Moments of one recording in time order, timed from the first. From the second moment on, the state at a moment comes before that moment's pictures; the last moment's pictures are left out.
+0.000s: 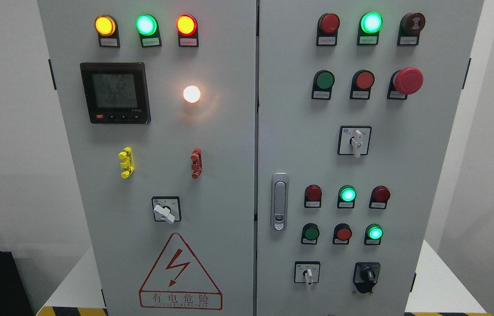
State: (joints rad) left arm 0.06 -0.08 0.00 0.00 0.11 -0.13 -0.07; right arm 0.20 0.11 0.06 -1.93 -0.05 -0.09 0.23
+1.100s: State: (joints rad) left arm 0.06 -0.08 0.00 0.00 0.11 -0.13 -0.07; right arm 0.04 0.10 0.12 -1.95 0.71 -0.25 -0.10
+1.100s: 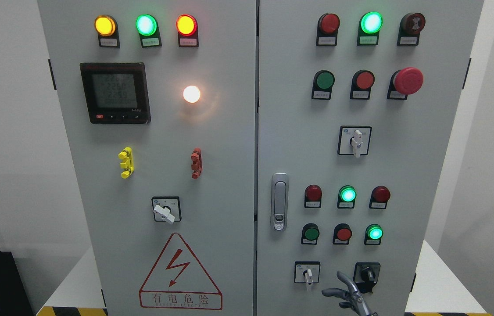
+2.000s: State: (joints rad) left arm 0.06 -0.08 0.00 0.00 0.11 -0.13 -0.07; right arm -0.23 0.13 0.29 -1.80 1.40 0.07 -0.26
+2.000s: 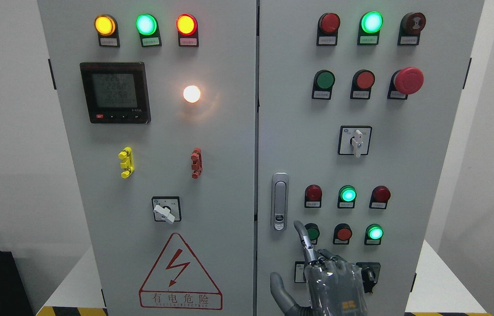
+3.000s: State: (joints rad) left arm 0.06 -0.08 0.00 0.00 0.11 -0.13 -0.07; right arm -0.30 0.14 0.36 -1.69 1.48 0.19 -0.19
